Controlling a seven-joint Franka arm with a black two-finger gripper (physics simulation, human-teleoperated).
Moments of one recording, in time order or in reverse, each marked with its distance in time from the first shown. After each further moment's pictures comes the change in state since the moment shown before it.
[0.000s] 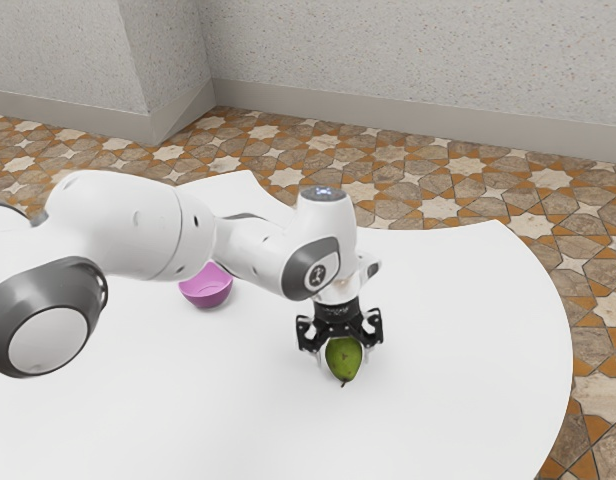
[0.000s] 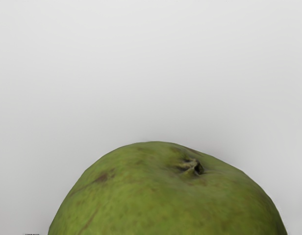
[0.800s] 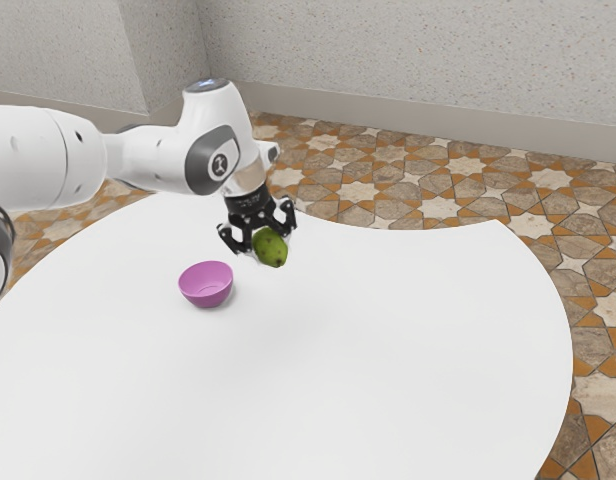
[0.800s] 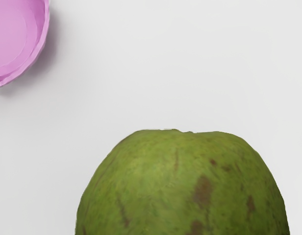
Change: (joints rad) arm 0.233 -0.231 0.049 0.003 0.044 -0.063 -0.060
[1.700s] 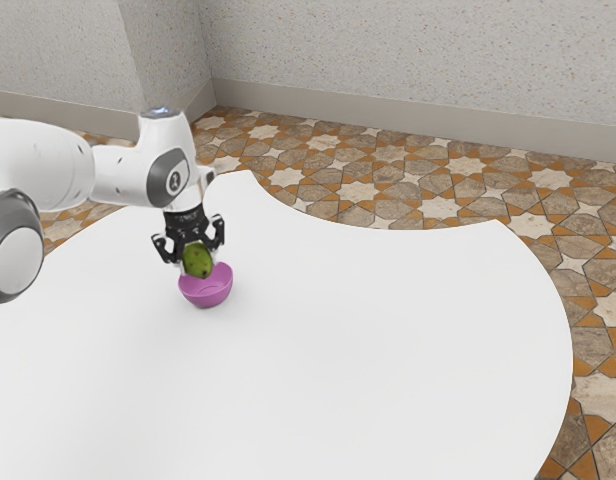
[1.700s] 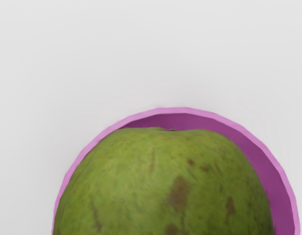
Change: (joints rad) arm 0.210 0.166 0.028 0.068 0.070 -0.013 0.086
